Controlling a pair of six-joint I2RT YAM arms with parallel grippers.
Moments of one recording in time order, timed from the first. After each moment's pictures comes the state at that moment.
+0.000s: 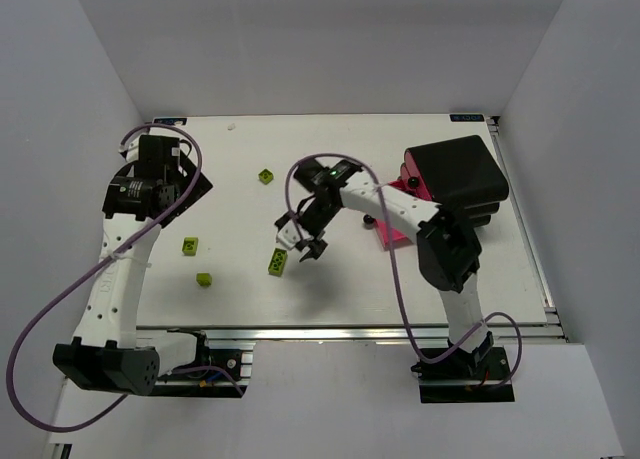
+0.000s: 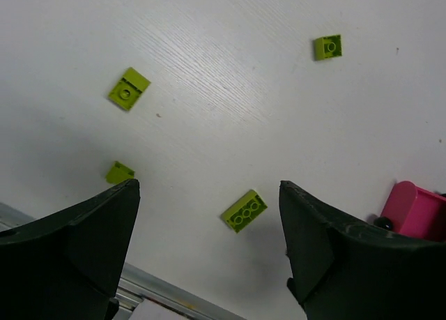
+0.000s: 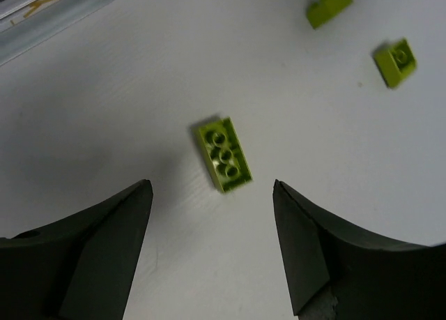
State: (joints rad) left arm -0.10 1.20 1.42 -1.08 -0.27 -0.73; right arm 0.81 2.03 1.78 -1.07 -0.90 -1.75
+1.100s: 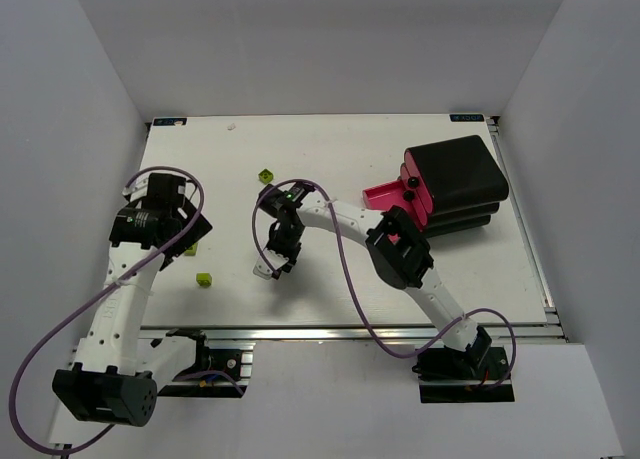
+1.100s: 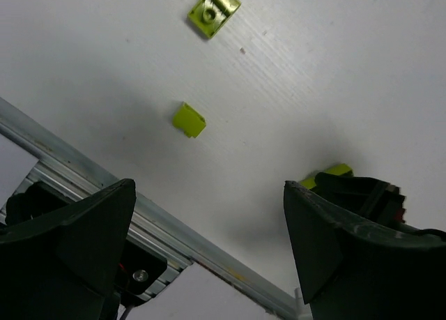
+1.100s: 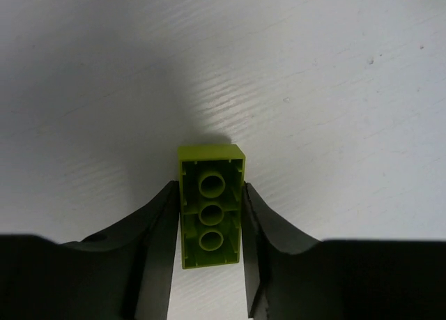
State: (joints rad) left arm -0.09 1.04 1.19 -1.20 -0.34 -0.76; right arm 0.98 2.38 2.04 -1.10 -0.57 -1.89
